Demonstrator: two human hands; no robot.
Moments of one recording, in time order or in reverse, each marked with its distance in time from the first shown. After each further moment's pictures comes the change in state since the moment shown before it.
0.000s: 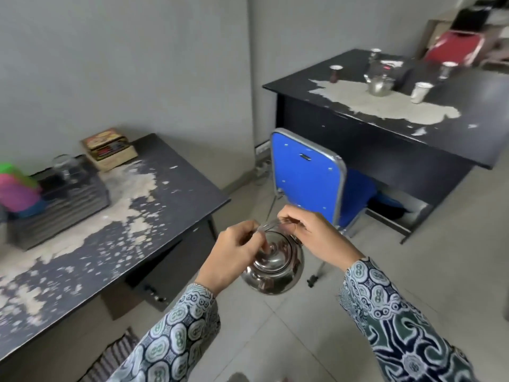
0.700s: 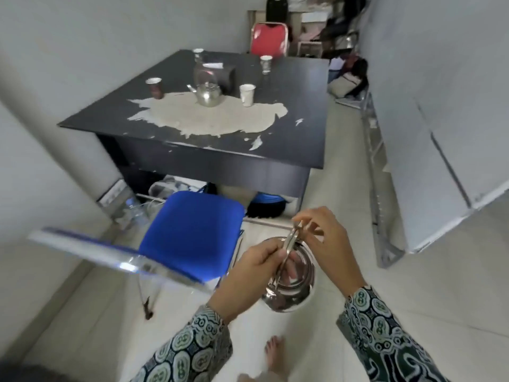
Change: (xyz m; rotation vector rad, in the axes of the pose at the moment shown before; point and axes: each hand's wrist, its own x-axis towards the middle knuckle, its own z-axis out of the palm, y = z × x) left_hand 0.255 0.121 0.351 -0.250 -0.780 0.090; right_hand -0.088 0.255 -0.281 -0.046 0.842 0.484
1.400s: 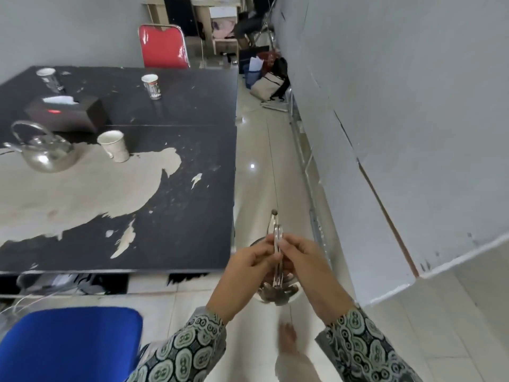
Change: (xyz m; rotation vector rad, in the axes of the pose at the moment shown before) left_hand 0.450 0.040 0.101 0.039 -0.186 -0.045; right_hand 0.292 0.176 -0.170 0.580 0.135 0.649
